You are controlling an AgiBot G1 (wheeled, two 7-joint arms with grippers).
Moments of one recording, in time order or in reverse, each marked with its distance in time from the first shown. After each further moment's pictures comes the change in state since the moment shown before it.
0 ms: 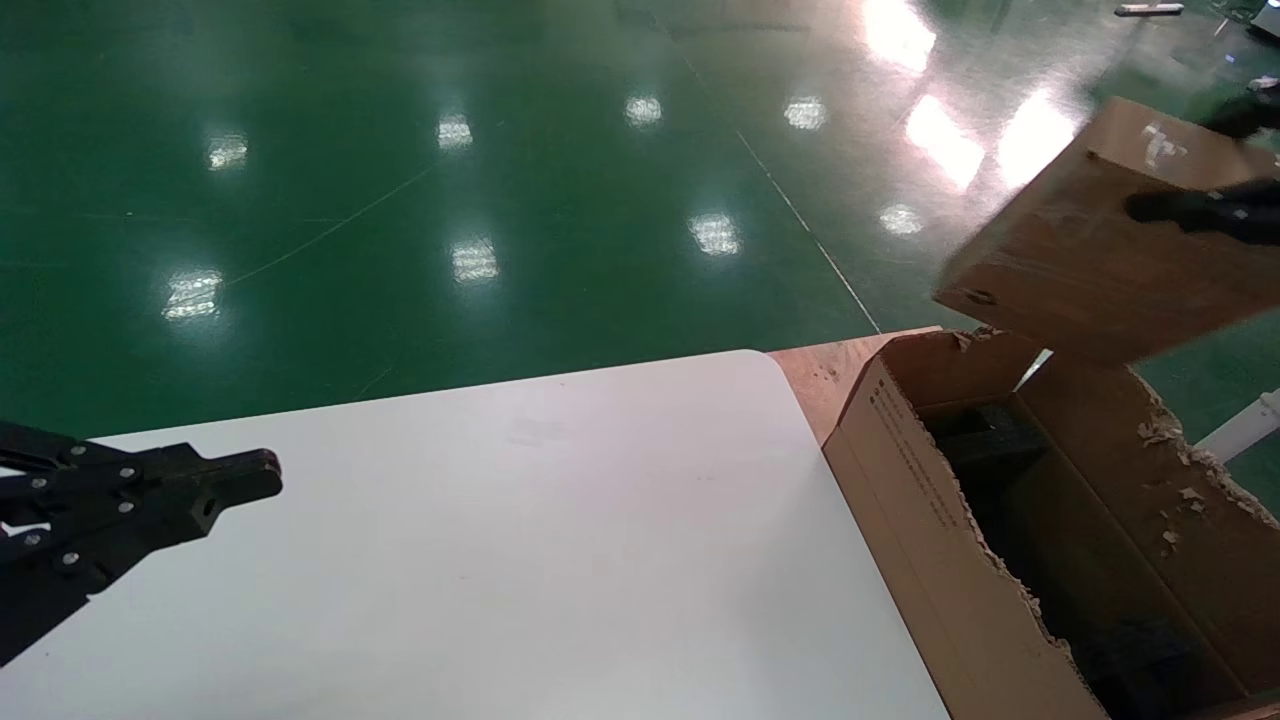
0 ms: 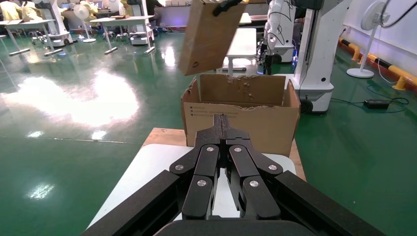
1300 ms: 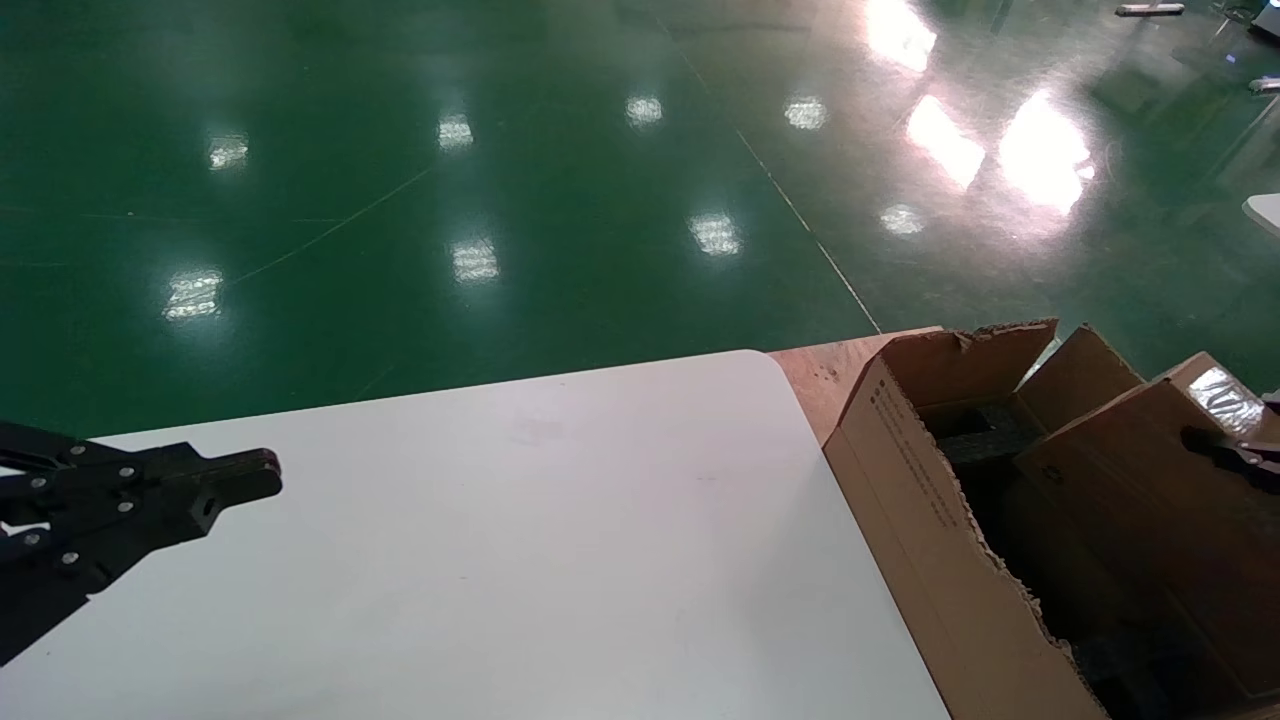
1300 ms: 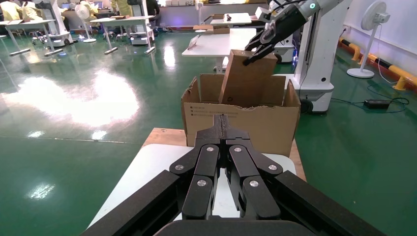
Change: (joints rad) left arm 0.000 0.000 0.000 0.000 0.000 0.000 0.000; right arm -0.078 0.465 -0.133 0.164 -0.093 0.347 0.125
